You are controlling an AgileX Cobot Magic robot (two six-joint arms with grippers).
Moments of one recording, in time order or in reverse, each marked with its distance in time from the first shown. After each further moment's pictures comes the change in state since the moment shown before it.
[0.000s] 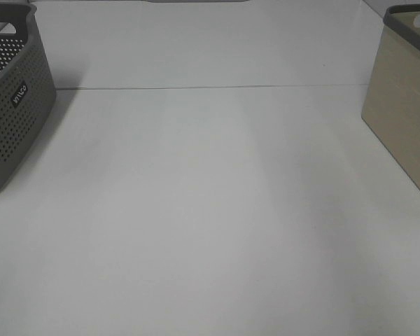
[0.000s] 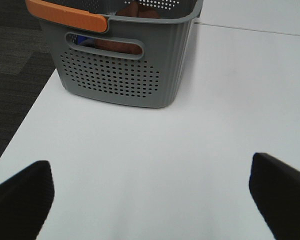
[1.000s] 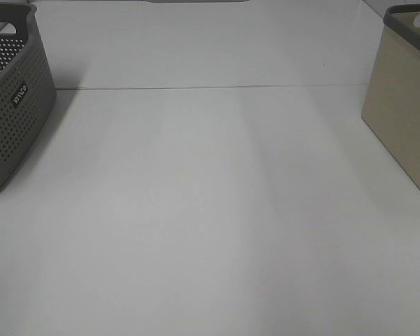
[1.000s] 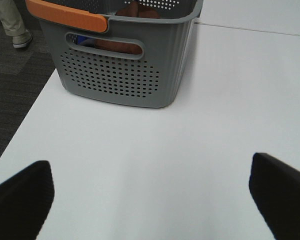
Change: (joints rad) left arm 0.000 0.000 0.000 0.000 0.000 0.000; right arm 0.279 -0.376 0.411 0.059 -0.003 -0.025
